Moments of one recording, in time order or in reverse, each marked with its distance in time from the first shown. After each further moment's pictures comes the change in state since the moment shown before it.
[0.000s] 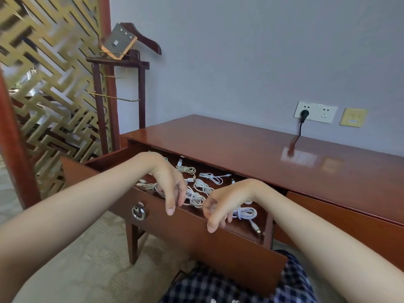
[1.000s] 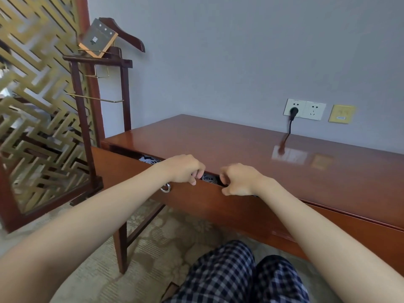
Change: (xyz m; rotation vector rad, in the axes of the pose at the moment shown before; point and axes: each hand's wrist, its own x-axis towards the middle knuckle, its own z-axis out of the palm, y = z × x) left_hand 0.090 0.006 -0.042 0.166 0.746 0.187; right_hand 0.006 0.075 -0.045 -0.372 0.717 0.170
